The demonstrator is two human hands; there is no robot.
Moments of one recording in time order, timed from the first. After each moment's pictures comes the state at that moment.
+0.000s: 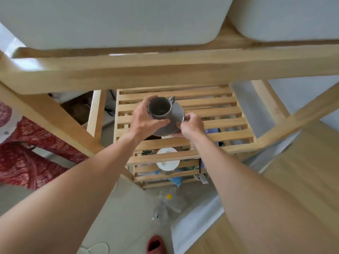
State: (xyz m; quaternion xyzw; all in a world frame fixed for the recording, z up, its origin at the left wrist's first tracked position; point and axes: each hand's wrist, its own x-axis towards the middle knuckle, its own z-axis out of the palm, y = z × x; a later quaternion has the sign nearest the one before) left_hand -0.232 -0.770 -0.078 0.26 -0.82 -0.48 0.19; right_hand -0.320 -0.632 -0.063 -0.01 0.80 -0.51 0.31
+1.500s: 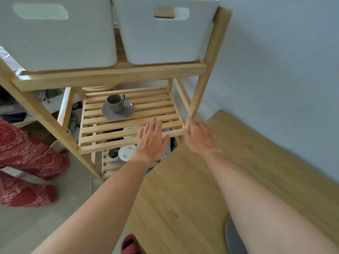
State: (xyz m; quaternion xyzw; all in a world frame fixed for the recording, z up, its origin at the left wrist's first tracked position) left_hand -0.190 -0.491 0.033 0.20 -0.95 -0.23 0.04; right_hand -0.285 -0.351 0.056 -0.25 0.96 -0.13 0.08
